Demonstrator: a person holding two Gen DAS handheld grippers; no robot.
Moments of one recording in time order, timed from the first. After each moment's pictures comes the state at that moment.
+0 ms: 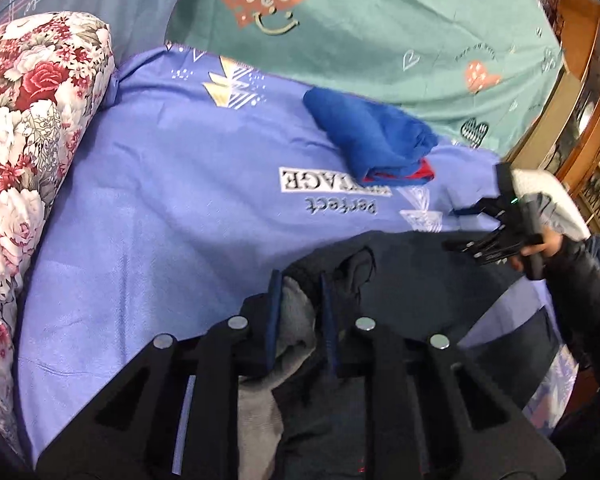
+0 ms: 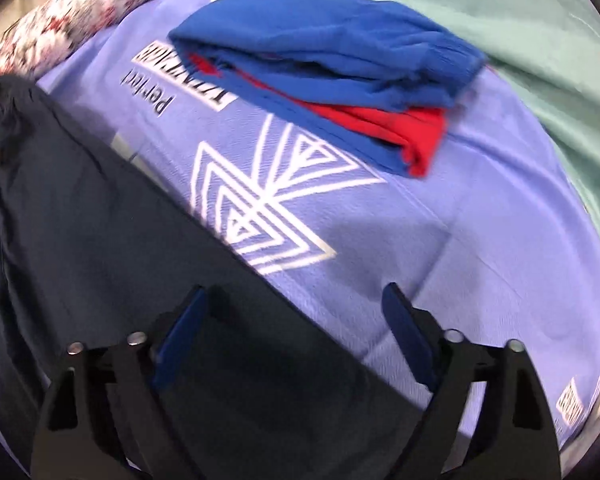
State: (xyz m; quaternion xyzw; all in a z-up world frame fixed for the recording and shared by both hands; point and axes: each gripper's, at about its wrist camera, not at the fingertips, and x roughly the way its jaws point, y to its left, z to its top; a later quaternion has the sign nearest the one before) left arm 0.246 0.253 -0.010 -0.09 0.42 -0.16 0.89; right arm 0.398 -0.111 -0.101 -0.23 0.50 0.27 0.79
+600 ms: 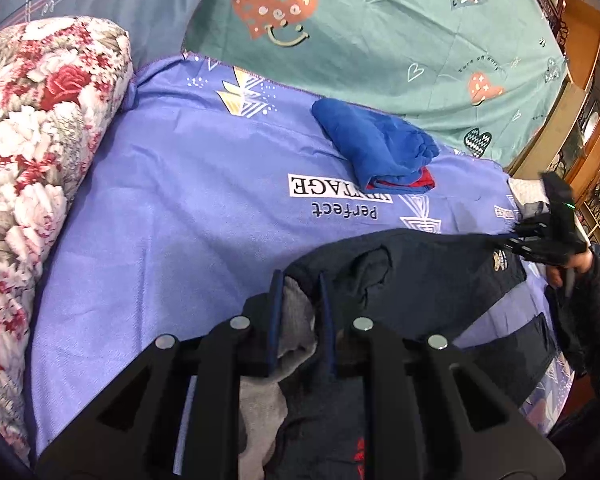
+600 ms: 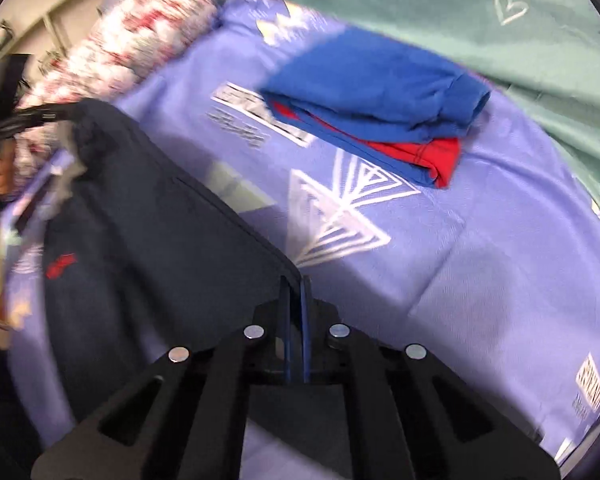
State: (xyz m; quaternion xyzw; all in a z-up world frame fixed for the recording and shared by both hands) left arm 0.224 0.263 0.012 -0.09 0.41 -0.14 0.89; right arm 0.328 -0.113 -0.024 -0.15 0.49 0.35 0.79
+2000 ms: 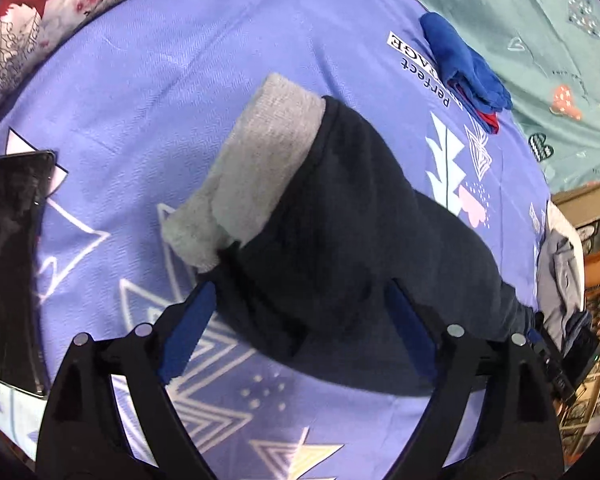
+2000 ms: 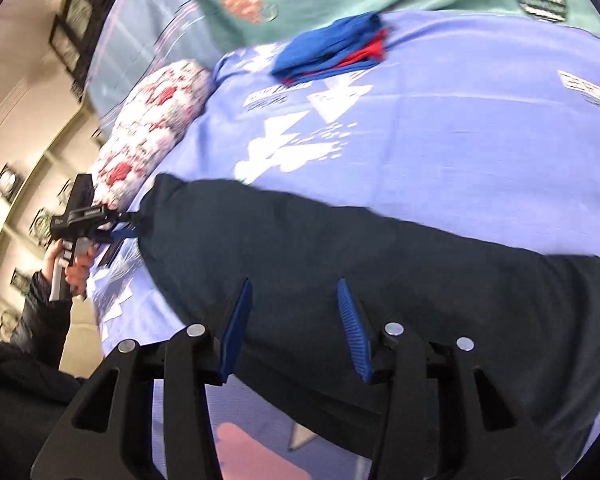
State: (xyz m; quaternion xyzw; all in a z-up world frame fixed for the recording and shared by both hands) left arm 0.116 0.266 -0.083 -0.26 0.56 -0.01 0.78; right arm 0.097 -0.237 -0.040 0.11 0.47 0.29 0.82
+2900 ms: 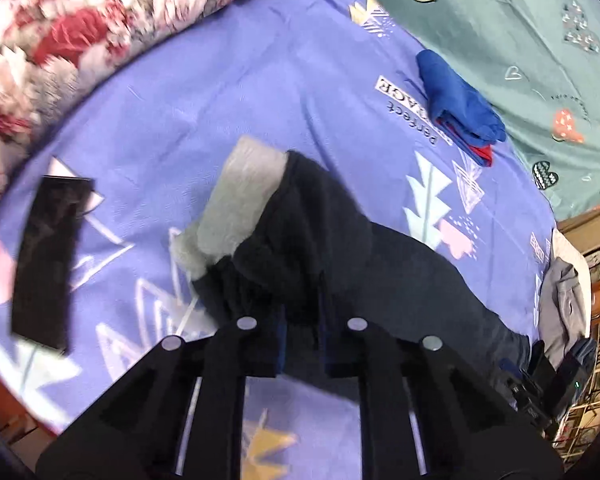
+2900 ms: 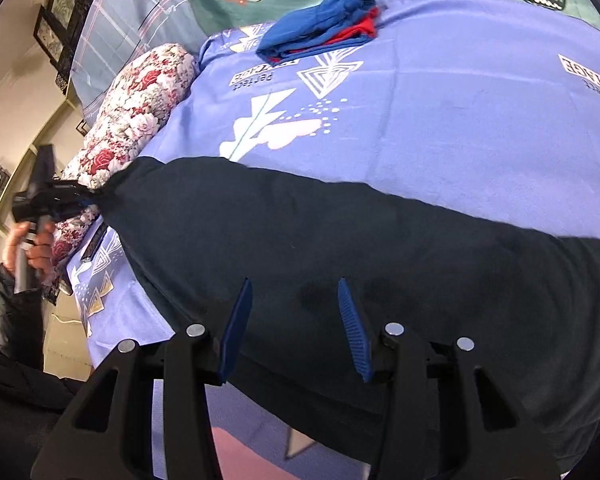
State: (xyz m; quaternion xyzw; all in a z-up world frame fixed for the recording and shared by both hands) left arm 0.101 0.243 -0.017 -0.24 0.53 0.05 0.81; right arm 0.104 -0.215 -0.061 0.09 0.50 0.28 0.81
